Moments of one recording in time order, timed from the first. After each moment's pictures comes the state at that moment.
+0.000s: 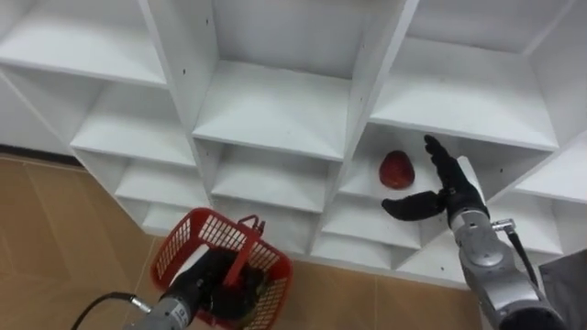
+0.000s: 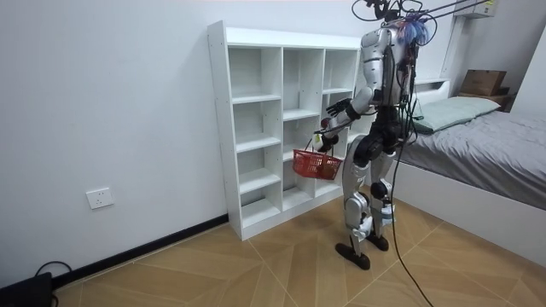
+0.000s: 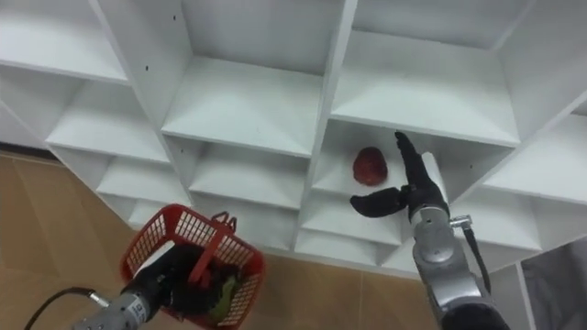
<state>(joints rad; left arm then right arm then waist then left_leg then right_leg) 0.11 0.27 -0.17 0.52 0.15 -0.09 -0.23 -0.29 -0.34 0.16 0.79 -0.02 -0.15 -0.16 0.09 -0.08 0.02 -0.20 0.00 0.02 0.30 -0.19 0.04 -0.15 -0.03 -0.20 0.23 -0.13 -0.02</state>
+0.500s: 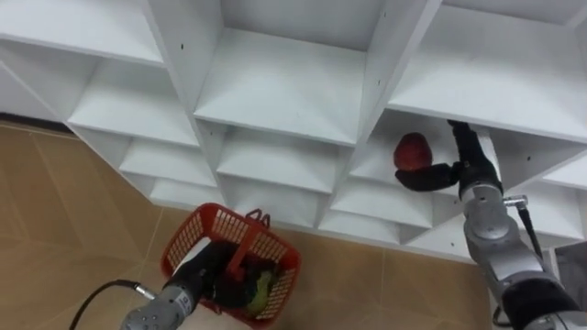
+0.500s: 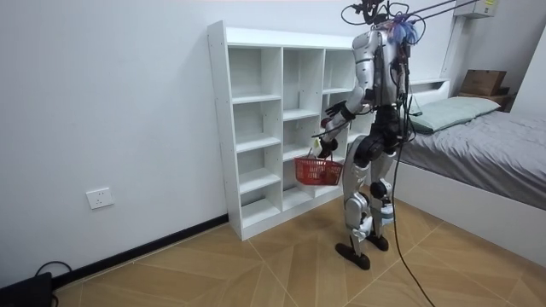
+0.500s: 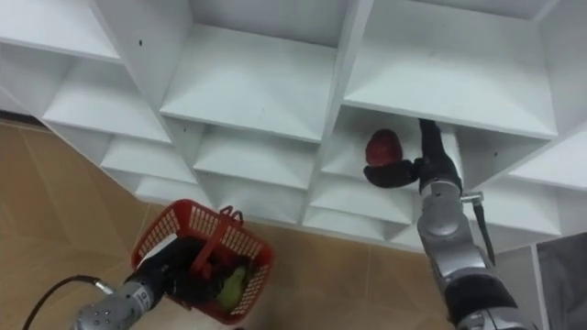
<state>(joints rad) 0.03 0.26 -0.20 0.59 0.15 -0.07 -0.20 -0.40 -0.36 0.15 0.85 -0.01 -0.15 -0.27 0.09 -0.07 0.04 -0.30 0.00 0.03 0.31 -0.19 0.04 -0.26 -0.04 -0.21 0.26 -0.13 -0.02</state>
